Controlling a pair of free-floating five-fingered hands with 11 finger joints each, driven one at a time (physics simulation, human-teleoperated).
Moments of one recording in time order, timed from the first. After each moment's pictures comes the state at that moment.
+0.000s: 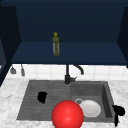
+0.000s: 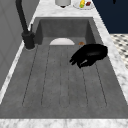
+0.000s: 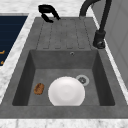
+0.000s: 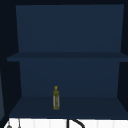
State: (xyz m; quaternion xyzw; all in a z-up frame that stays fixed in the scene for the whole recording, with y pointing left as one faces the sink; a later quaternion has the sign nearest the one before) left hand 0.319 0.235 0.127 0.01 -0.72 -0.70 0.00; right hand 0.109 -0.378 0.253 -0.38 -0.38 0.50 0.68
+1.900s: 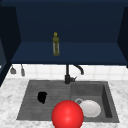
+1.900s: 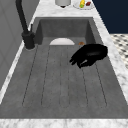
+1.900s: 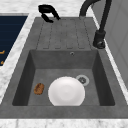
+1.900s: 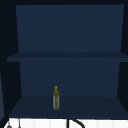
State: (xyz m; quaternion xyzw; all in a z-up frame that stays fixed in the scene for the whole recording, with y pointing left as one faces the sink) left hand 0.319 0.235 0.127 0.01 -0.72 -0.70 0.00; right hand 0.145 -0.548 0.411 -0.34 -0.41 0.50 0.69
